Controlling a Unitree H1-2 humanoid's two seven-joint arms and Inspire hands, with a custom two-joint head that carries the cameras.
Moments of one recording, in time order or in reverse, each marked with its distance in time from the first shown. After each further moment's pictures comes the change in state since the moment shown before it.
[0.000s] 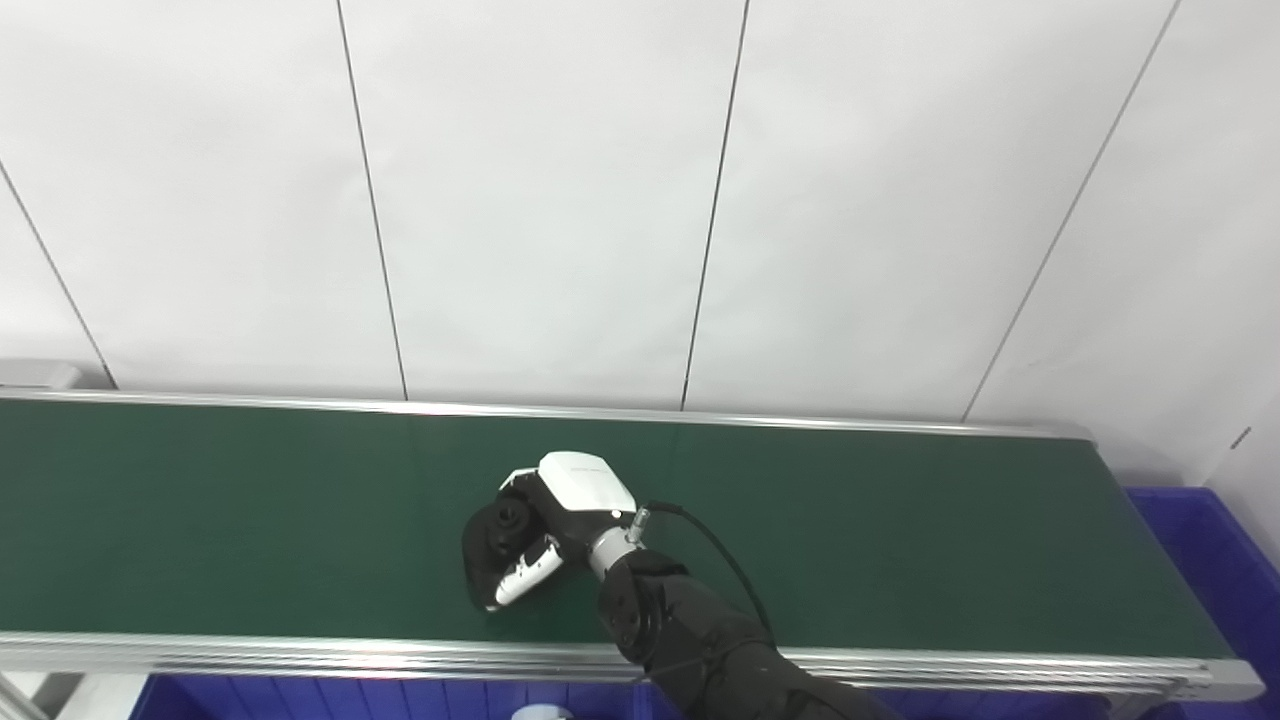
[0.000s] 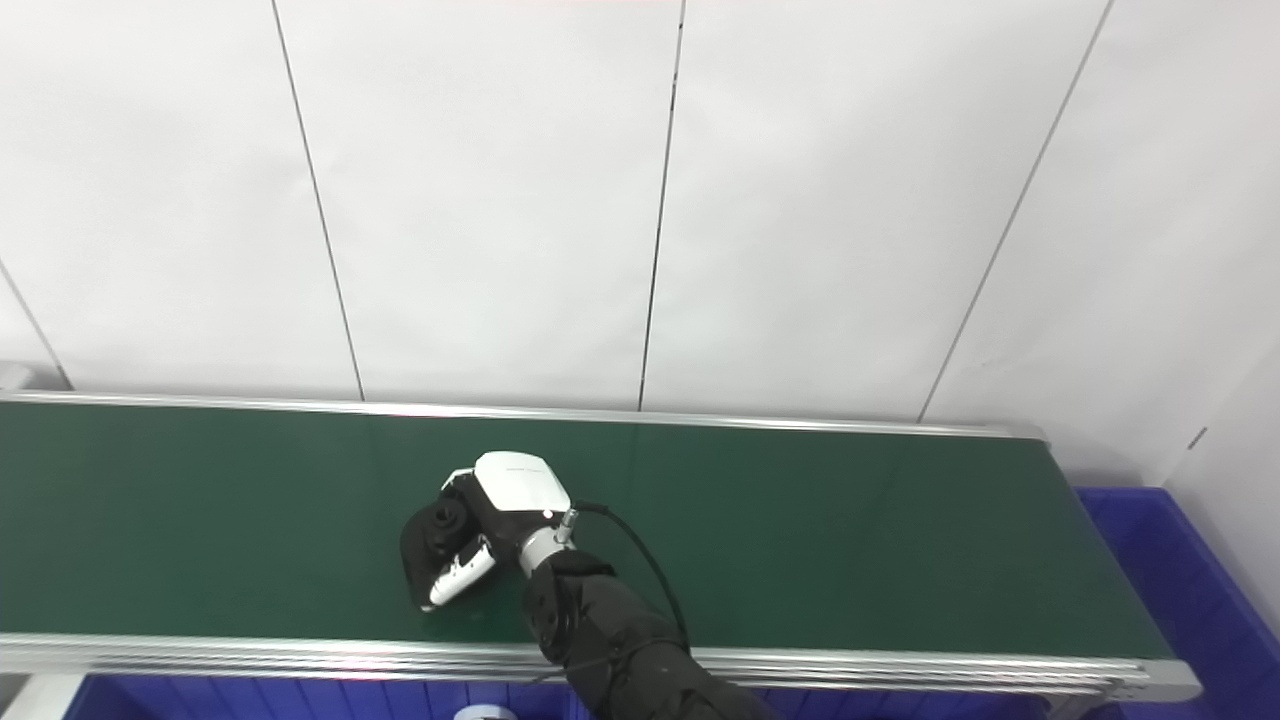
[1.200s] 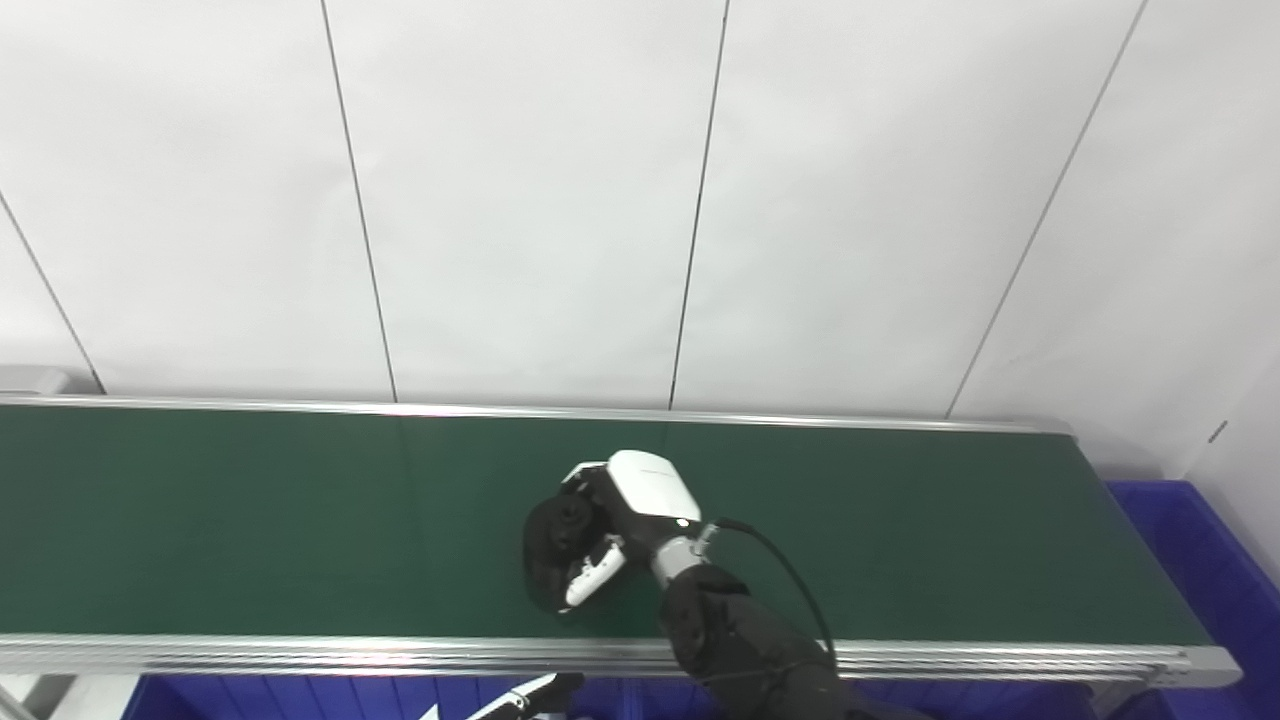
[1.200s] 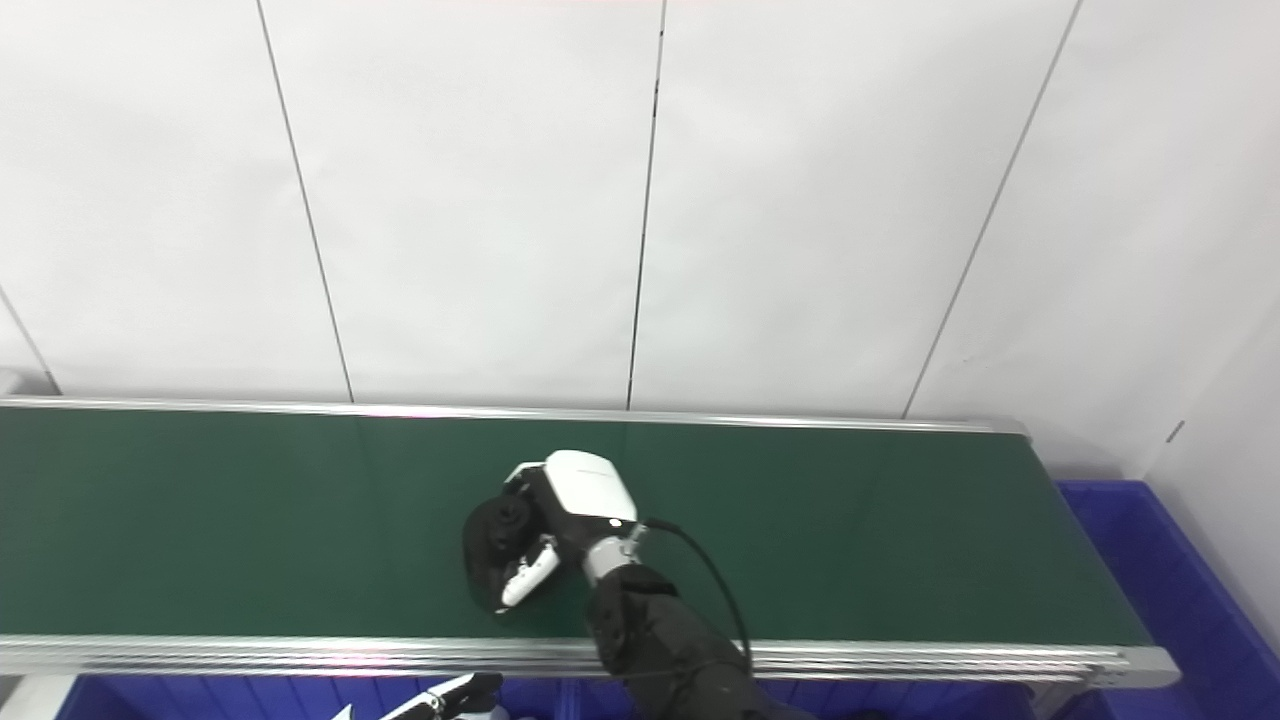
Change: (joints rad) left arm 0.001 -0.084 0.144 -0.004 -0.070 0.000 -0.175; right arm 0.088 -0.122 -0.036 -0.073 0.070 -0.060 -0.106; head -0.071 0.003
